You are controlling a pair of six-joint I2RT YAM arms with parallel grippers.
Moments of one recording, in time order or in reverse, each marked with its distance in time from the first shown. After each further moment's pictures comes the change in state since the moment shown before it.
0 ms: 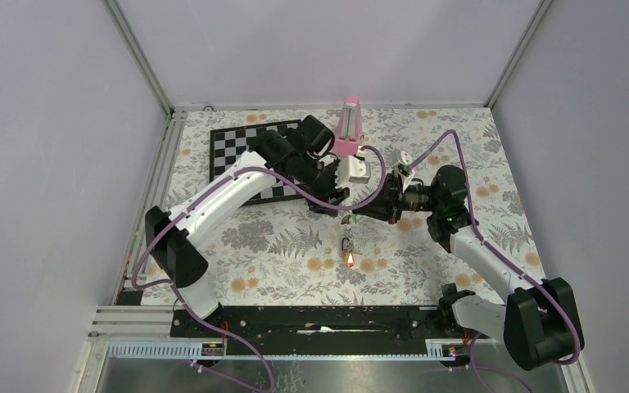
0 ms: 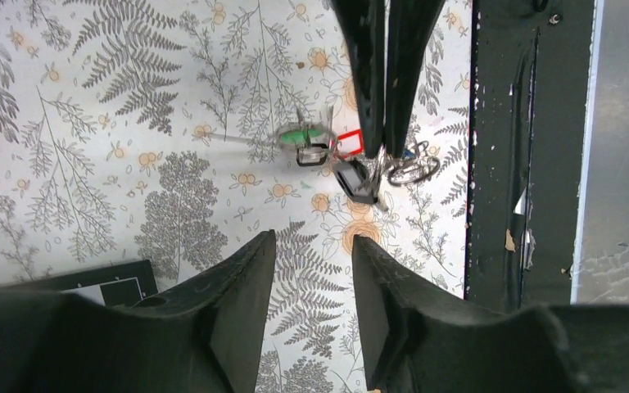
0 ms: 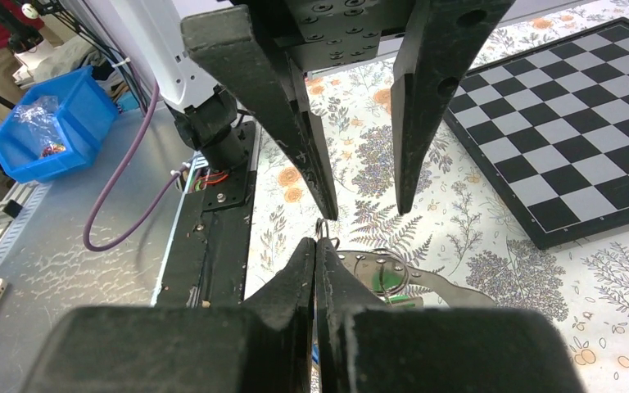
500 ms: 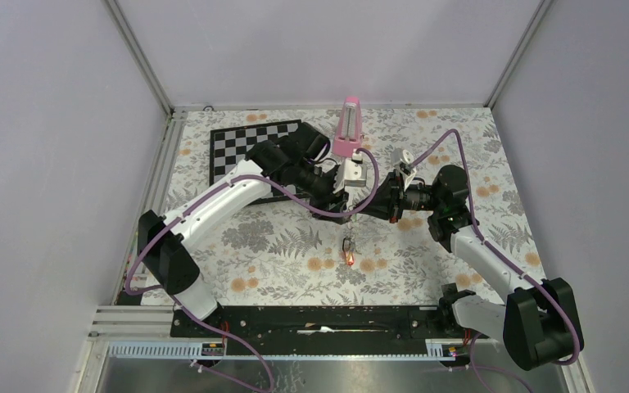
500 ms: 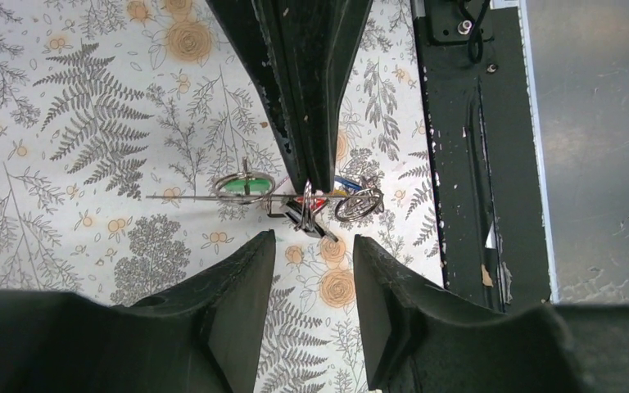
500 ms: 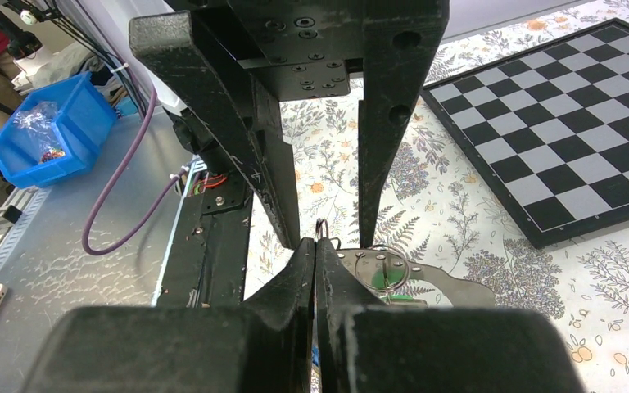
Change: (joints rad) left arm 0.027 -0.079 -0.178 0.175 0.176 -0.021; right arm -0.014 0.000 0.000 0.017 0.000 0.025
